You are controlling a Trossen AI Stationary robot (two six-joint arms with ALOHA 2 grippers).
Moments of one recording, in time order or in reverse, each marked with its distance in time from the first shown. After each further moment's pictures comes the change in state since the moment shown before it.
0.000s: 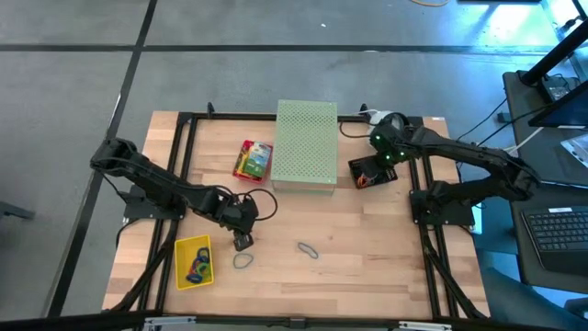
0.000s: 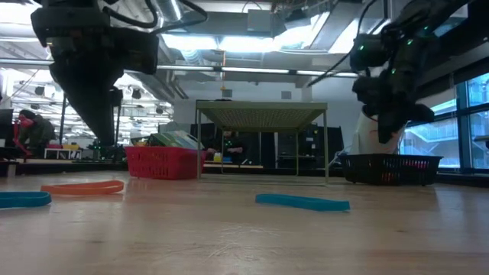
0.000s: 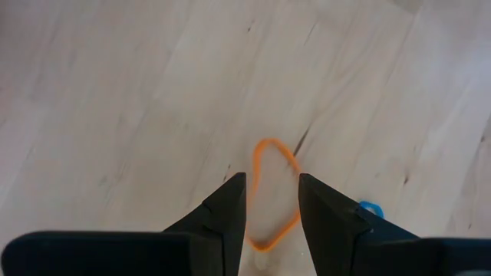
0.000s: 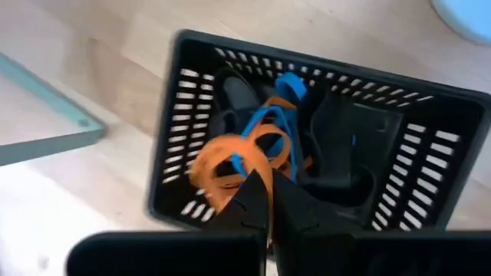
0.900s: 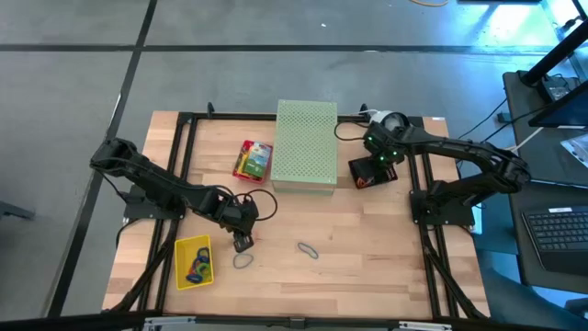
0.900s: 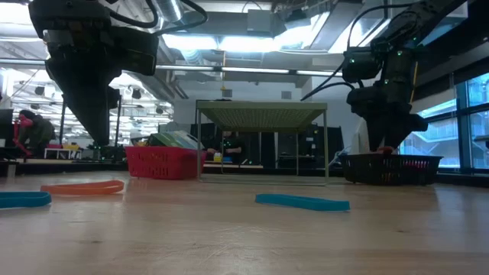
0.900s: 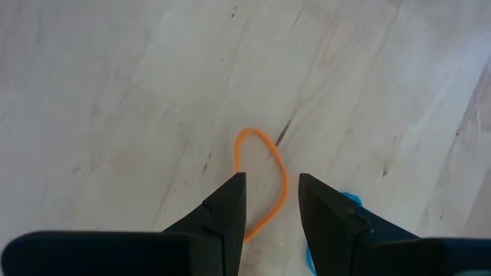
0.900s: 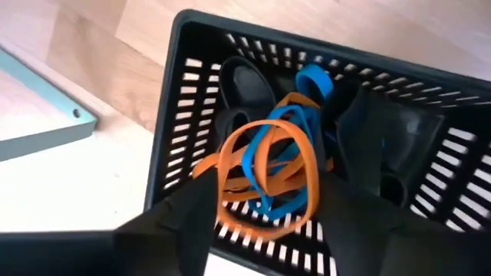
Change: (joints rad) left arm 0.000 0.000 0.000 0.011 0.056 -0.037; right arm -0.001 0.106 0.000 0.044 -0.052 -0.024
